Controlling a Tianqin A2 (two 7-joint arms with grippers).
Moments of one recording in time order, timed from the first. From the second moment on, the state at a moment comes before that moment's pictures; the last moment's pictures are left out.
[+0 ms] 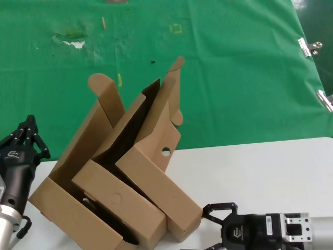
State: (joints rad) left arm 0.00 -0.30 1.60 -1.60 -1.80 0.00 0.00; right arm 0.29 0.57 -1.85 1.06 1.89 -1.24 -0.58
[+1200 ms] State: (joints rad) left arm 0.00 -0.30 1.60 -1.60 -1.80 0.00 0.00; right arm 0.32 0.78 -1.79 1.39 1.68 -0.85 -0.05
